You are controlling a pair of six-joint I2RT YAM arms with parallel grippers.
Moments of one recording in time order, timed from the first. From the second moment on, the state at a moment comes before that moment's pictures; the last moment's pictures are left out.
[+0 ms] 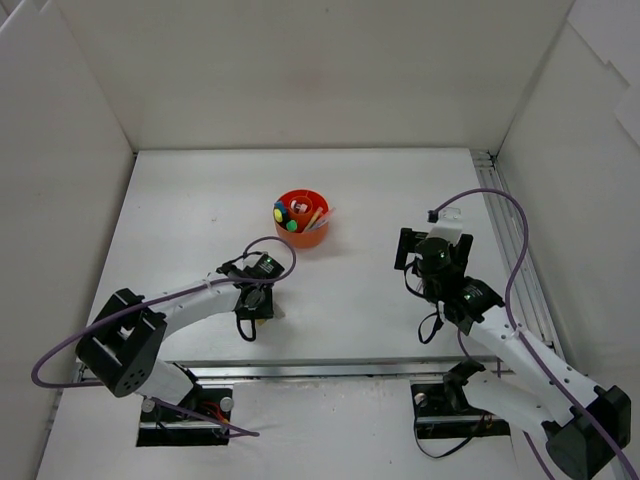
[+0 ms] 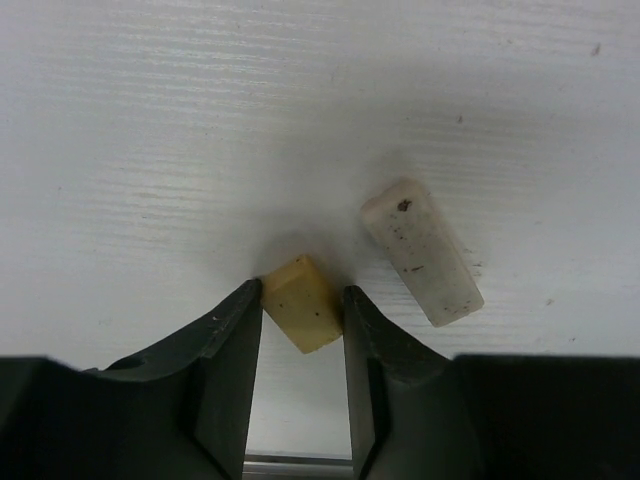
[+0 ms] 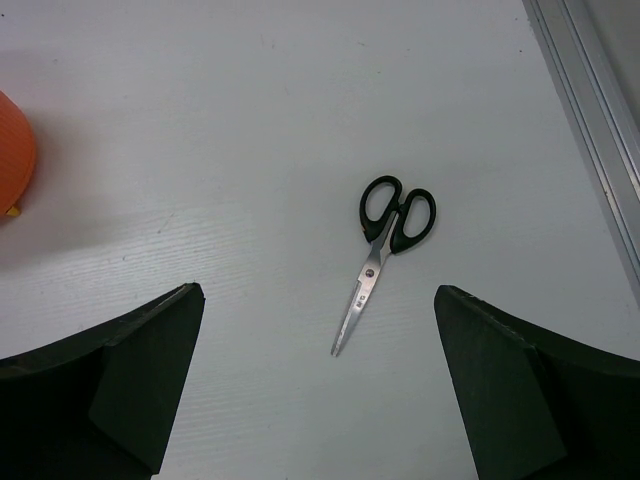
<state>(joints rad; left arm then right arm) -0.67 1.46 0.78 -0.61 -0.22 -0.73 0.54 0.90 0.68 -0.33 0.62 0.34</state>
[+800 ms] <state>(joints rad) -0.52 1.42 1.31 -0.52 -0.27 -0.24 0.53 0.89 0.71 -0.33 0.68 0.31</state>
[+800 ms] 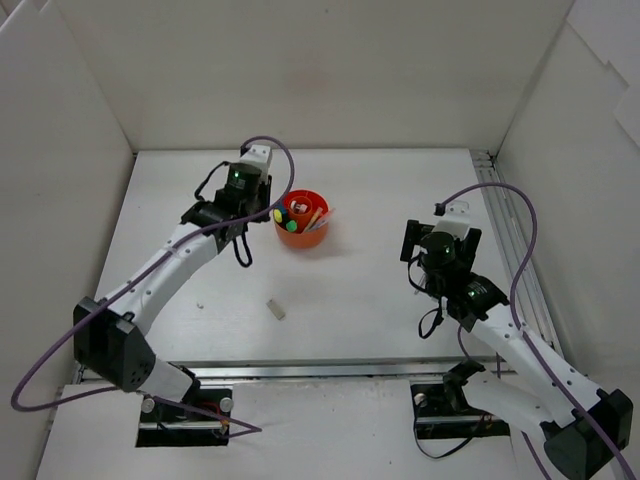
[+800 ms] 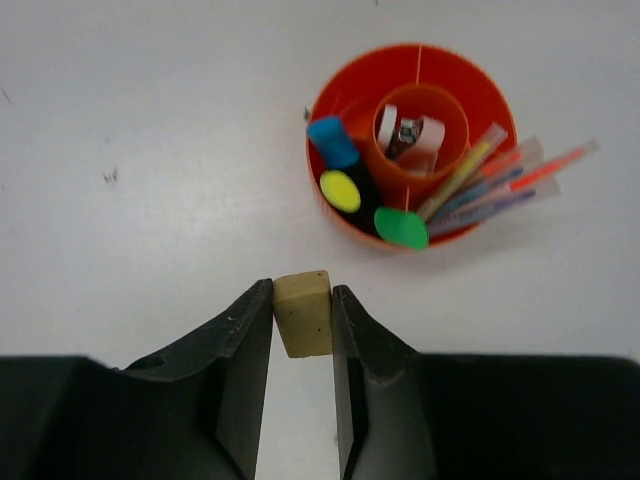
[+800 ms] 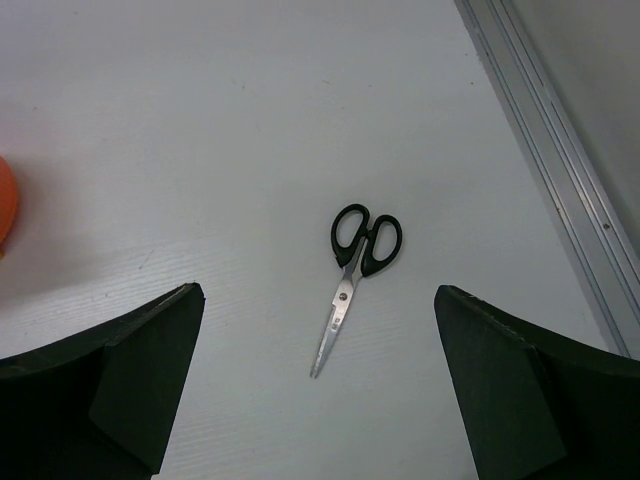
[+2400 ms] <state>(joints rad) -0.36 2.13 1.95 -0.54 0.34 0.37 0.50 1.03 0.77 -0.33 0.67 0.26</state>
